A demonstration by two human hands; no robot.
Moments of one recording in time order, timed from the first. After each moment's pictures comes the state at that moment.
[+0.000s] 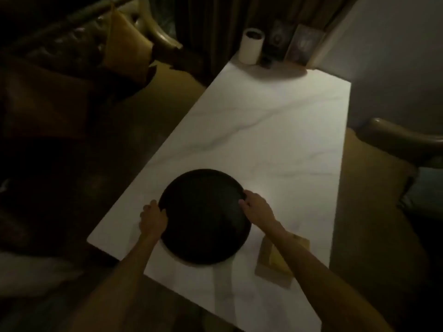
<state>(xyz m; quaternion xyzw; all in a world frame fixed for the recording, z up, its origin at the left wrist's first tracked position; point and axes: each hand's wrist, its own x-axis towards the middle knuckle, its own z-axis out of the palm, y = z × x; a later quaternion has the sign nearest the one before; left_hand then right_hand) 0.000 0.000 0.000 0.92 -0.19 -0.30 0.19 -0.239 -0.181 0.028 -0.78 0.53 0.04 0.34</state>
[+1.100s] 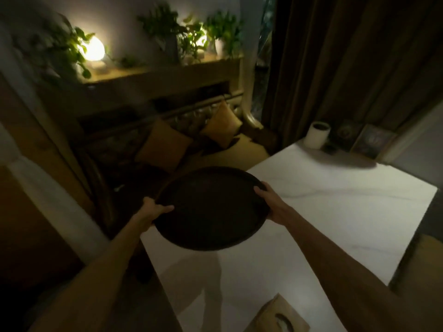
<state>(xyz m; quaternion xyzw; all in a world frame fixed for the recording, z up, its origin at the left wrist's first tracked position) -0.062 0.059 0.255 0.81 0.07 -0.28 0.51 -0.220 -0.265 0.226 -0.62 0.31 -0.01 0.72</state>
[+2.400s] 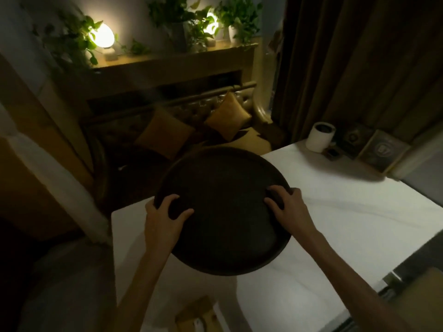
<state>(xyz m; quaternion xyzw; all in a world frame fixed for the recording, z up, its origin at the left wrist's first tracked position) -0.283 -0.180 0.283 0.92 0.00 0.01 0.40 -0.357 -0.471 0.269 -0.93 0.17 -0.11 0.32</state>
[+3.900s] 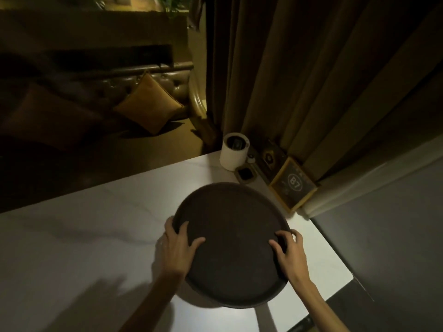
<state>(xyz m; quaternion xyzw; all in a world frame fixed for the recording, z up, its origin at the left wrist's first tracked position) -0.227 -0.810 0.139 0.95 -0.05 -0.10 0.28 -0.340 -1.089 0.117 -0.91 0.29 -0.05 0.31</state>
